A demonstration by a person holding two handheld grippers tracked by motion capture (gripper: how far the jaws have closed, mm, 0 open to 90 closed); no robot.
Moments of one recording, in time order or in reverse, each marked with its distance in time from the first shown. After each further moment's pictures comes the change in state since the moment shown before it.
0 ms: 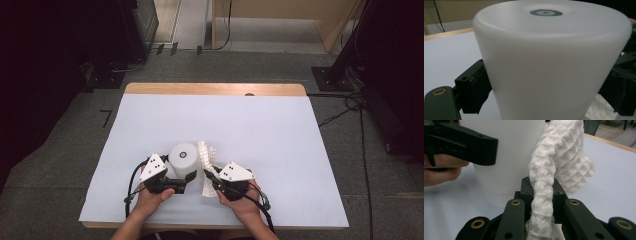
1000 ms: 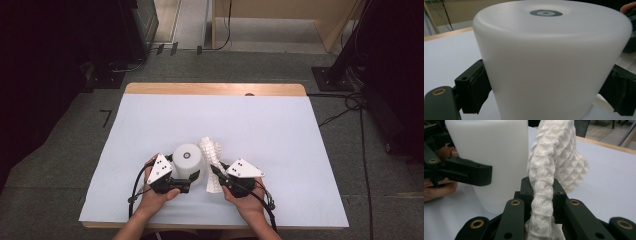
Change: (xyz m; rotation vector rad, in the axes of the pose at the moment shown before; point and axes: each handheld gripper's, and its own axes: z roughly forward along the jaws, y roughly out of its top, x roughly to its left) left arm -0.002 -0.010 0.013 0.028 0.062 0.049; right arm -0.015 -0.001 -0.009 -0.036 -0.048 0.076
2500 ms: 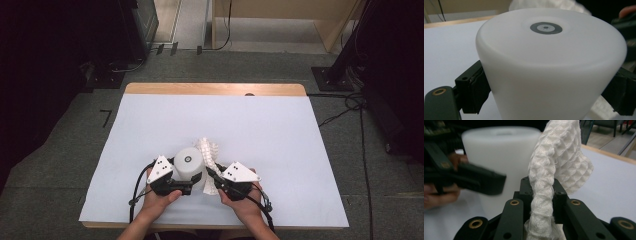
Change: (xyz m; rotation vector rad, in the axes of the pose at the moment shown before) left arm -0.010 0.005 -0.002 0.016 -0.035 -0.091; right arm 0.016 0.009 -0.004 -0.036 0.017 -0.063
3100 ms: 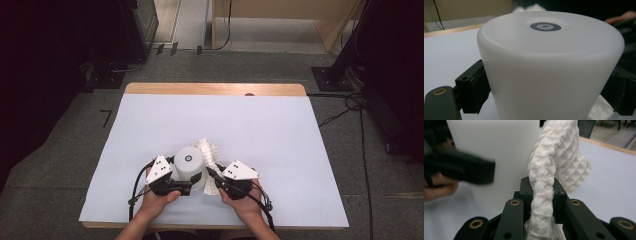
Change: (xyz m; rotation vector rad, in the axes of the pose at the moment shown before) left arm -0.002 0.003 -0.003 -0.023 -0.011 0.061; right arm -0.004 -0.003 0.003 0.030 0.011 0.029
